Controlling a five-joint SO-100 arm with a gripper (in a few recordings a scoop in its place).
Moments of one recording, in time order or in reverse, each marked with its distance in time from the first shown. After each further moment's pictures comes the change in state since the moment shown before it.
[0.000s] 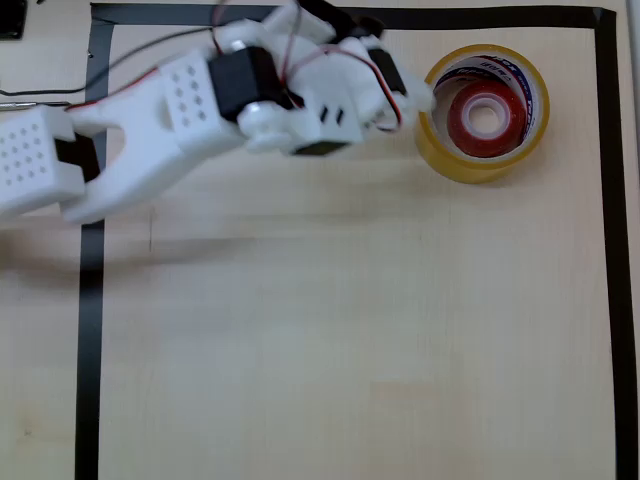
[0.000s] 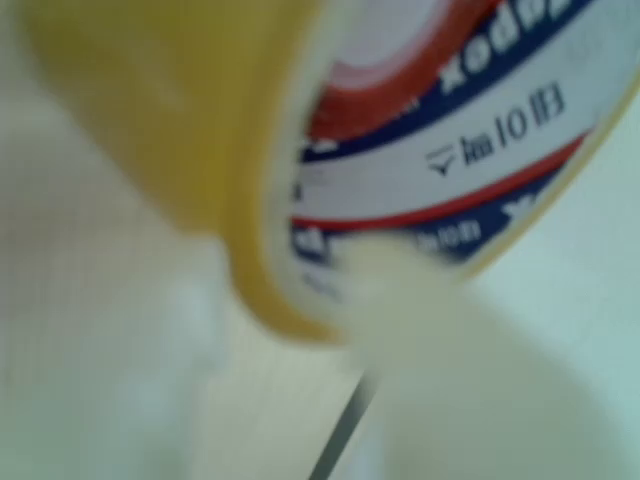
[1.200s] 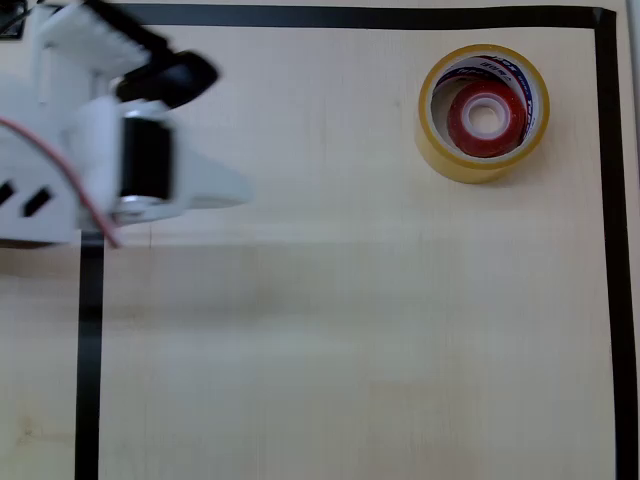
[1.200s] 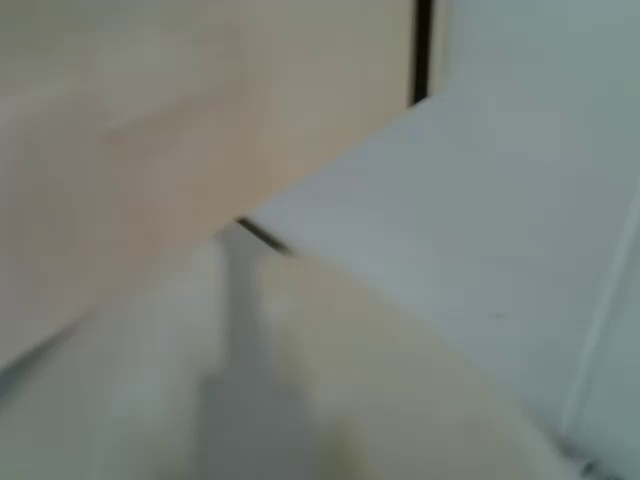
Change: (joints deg) arm 12.8 89.7 93.0 -7.3 11.1
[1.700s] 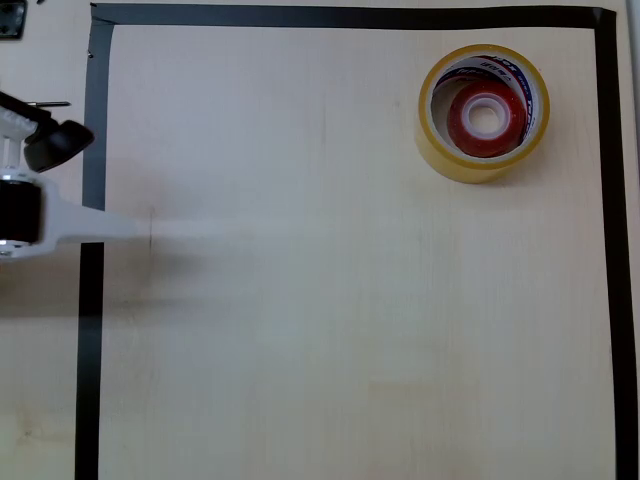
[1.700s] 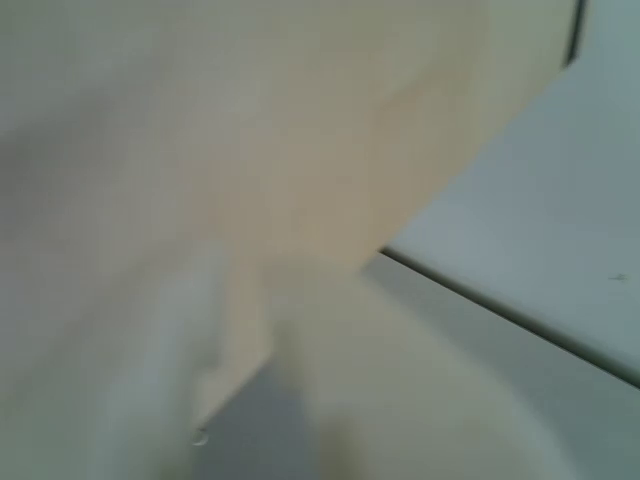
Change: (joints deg) arm -0.4 66.4 73.2 -13.2 0.0
